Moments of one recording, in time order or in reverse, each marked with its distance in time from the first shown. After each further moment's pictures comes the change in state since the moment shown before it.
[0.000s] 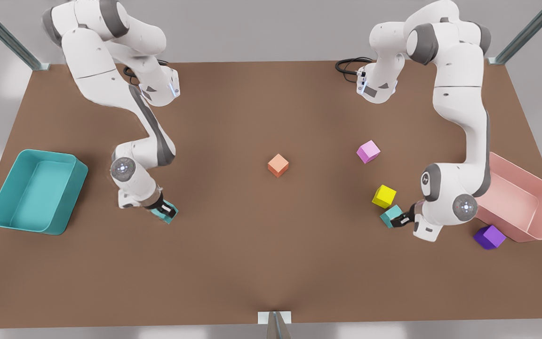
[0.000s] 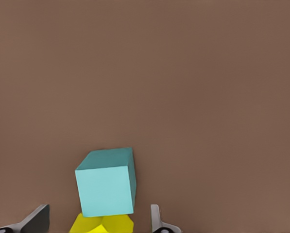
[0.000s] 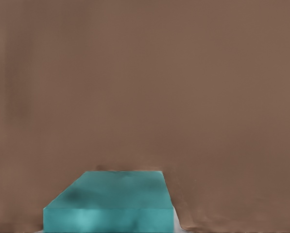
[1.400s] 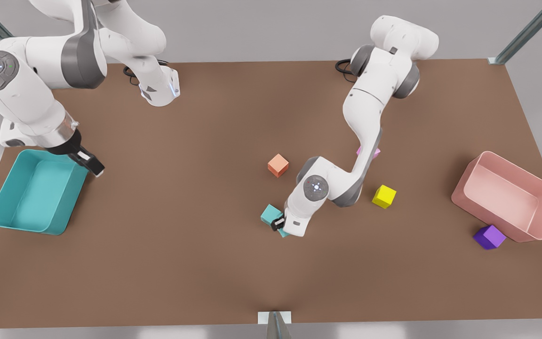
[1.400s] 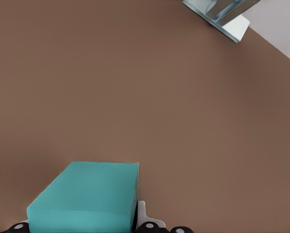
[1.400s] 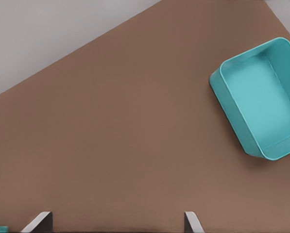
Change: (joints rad) left arm -0.491 0.364 -0.099 0.625 0.015 0.095 -0.640; right arm -0.076 -0.343 -0.078 0.561 -0.035 -0.983 -0.126
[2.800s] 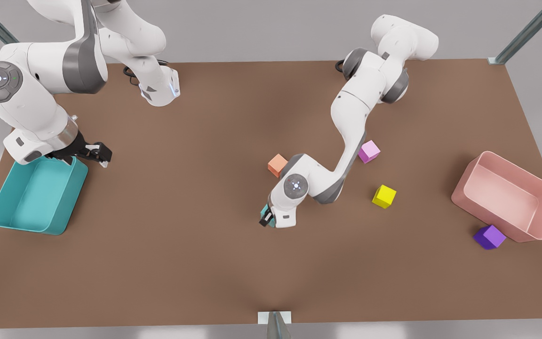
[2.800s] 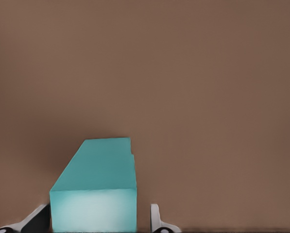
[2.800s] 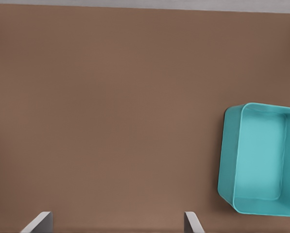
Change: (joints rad) left arm -0.051 0.062 -0.049 0.054 -0.015 -0.068 -0.455; right arm -0.007 0.005 -0.003 -0.018 -0.004 -0.038 -0.526
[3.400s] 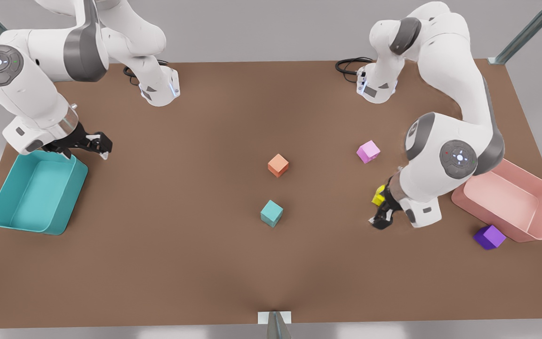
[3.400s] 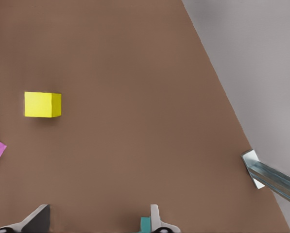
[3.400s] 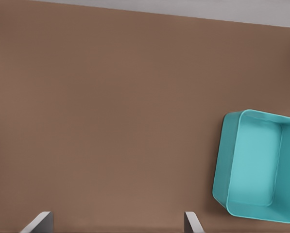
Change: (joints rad) left arm 0.424 -0.534 -0.005 -0.122 0.087 -0.541 0.200; right arm 0.013 -0.041 0.003 -0.014 -0.006 -0.014 -0.055
